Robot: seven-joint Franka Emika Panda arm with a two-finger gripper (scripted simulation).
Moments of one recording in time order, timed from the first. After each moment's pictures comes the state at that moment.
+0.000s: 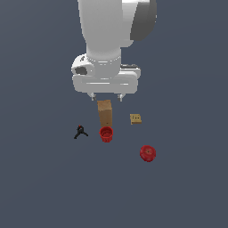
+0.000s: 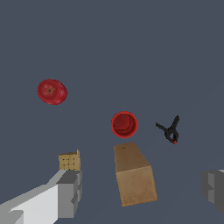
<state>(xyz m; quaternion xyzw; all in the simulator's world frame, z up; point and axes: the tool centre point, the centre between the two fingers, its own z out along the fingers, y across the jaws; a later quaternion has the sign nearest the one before) -0.007 -0.026 0.312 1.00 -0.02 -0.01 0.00</state>
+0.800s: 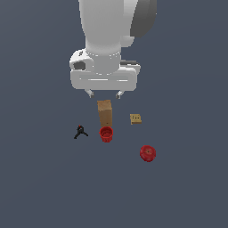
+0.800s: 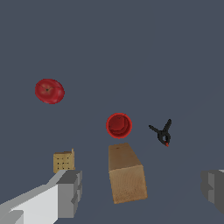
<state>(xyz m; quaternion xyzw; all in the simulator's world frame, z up) -0.007 -0.032 0.323 1.00 0.00 0.00 0.02</state>
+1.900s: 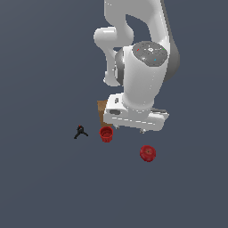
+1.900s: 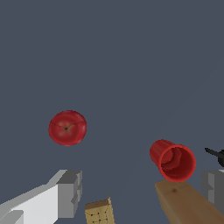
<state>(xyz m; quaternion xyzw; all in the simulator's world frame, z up) 0.070 0.062 0.220 1.00 -0.08 0.00 0.01</state>
